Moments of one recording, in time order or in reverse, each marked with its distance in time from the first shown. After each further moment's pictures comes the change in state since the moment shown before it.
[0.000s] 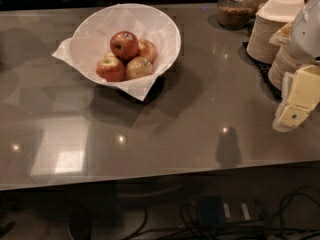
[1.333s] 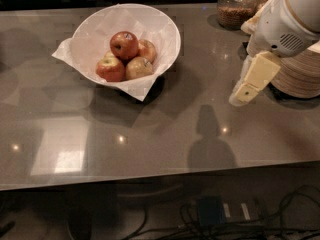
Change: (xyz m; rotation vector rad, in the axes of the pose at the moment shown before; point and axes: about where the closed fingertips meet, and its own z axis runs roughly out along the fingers) arm -0.056 -0.051 0.033 0.062 -0.227 0.038
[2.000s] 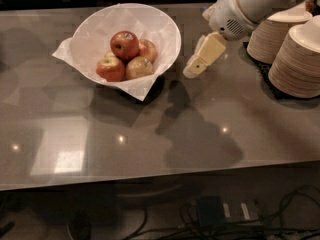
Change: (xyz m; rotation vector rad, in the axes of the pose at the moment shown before) arm -0.076 -0.060 0.064 -0.006 -0.212 0.038
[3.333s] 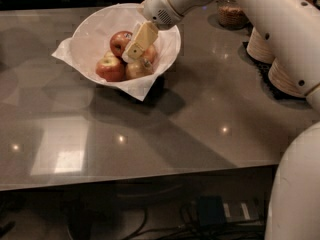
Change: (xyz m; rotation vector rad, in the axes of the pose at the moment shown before) arm -0.134 -0.001 0.112 -0.196 -0.238 -0.100
